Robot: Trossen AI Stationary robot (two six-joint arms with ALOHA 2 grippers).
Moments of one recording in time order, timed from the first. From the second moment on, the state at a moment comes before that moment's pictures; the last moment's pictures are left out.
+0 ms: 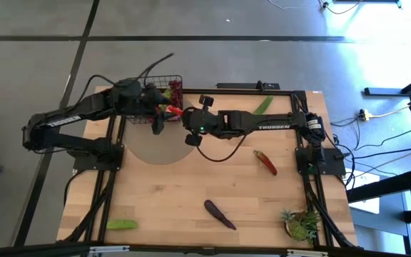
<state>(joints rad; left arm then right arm) 0.32 0.99 1.10 -0.50 -0.04 -0.04 0.00 1.99 1.87 -0.54 0.58 -0.18</state>
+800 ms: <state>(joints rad) 0.32 1.03 1.10 -0.52 -0.07 -0.04 0.00 1.99 1.87 -0.54 0.58 -0.21</state>
